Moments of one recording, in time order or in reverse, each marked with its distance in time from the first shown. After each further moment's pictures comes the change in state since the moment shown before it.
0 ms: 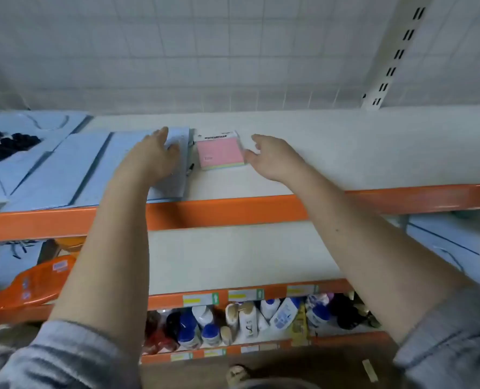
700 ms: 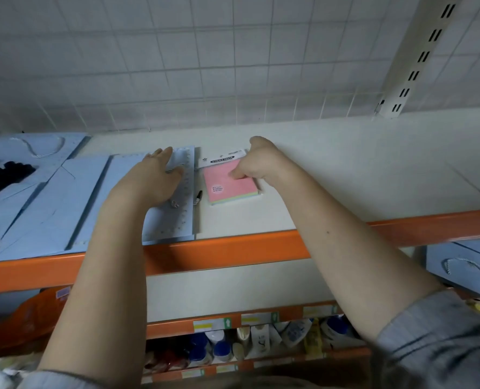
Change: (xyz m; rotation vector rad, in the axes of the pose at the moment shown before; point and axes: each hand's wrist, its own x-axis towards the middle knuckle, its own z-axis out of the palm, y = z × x) left_hand 0.031 -0.007 -0.006 0.142 -0.090 0.033; right_hand 0.052 -0.039 0.001 0.299 -0.118 0.238
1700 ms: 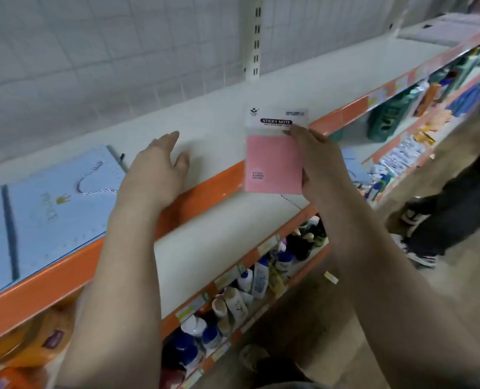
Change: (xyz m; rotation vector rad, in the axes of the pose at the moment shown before) left_hand -0.065 0.049 0.022 -0.203 0.009 0.641; right_hand -0.202 0.069 -0.010 0.998 0.919 0.257
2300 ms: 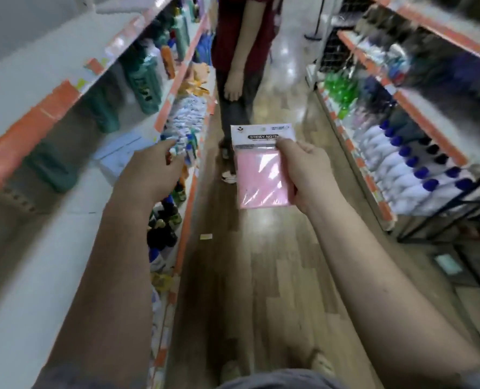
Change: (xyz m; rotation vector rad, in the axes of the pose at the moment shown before) left_hand -0.118 0.275 0.155 -0.118 -0.592 0.647; right_hand -0.177 0.019 -0.320 0.128 0.784 -0.095
